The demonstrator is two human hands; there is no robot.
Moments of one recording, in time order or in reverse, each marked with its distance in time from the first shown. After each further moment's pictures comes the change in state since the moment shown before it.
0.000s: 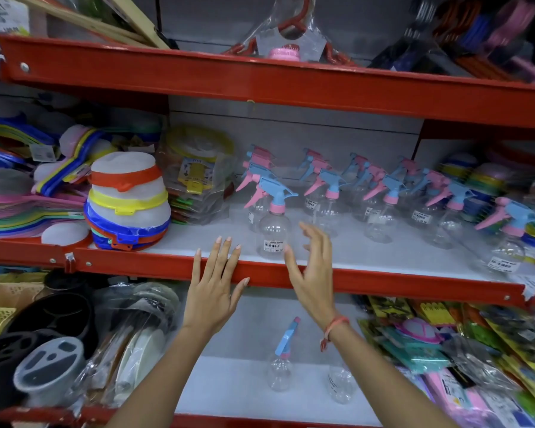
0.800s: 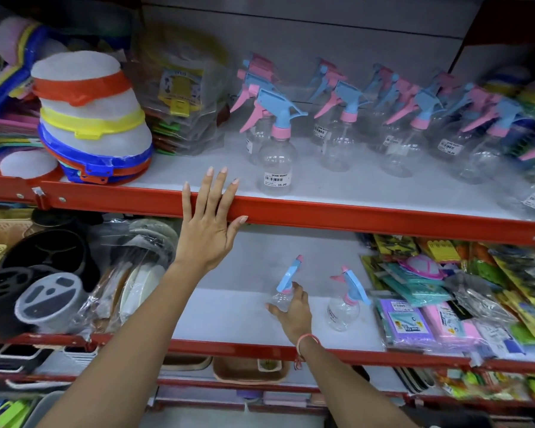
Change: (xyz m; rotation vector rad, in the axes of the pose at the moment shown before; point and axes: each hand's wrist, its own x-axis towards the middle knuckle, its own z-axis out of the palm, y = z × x) left_hand 0.003 -0.008 0.026 -0.003 0.146 0.049; right_hand -0.196 0.122 0.054 -0.163 -0.475 0.835
